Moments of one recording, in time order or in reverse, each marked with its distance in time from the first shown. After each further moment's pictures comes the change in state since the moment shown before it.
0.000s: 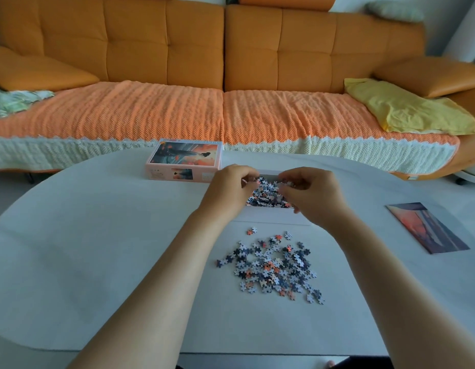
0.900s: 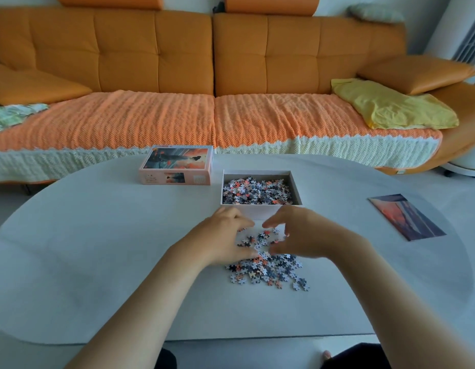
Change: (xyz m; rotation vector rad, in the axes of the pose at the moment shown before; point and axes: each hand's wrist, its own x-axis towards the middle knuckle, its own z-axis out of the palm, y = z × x) left_hand -0.063 0.000 0.006 0.390 -0.487 0.081; right_hand -0.048 0.001 -0.019 -0.673 -0.612 -0.073
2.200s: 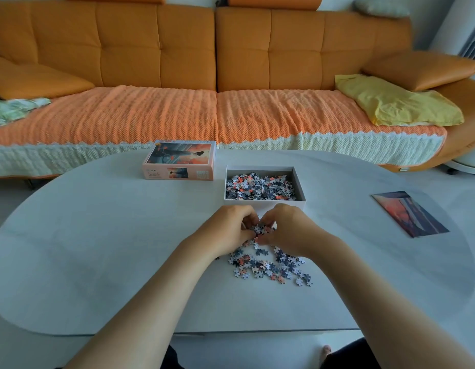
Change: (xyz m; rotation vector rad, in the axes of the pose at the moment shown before) left_hand 0.007 0.006 0.006 -0.280 0.109 -0.048; right_hand 0.021 -0.020 0.026 0.097 0.106 0.115
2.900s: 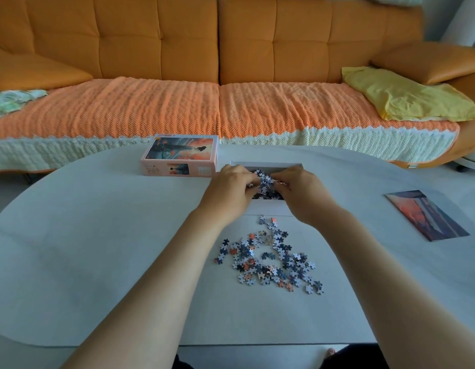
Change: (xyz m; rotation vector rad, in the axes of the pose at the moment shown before) left_hand 0.056 -0.015 -0.019 0.209 0.320 0.134; right_hand 0.055 0.021 -0.020 0.041 0.375 -0.087
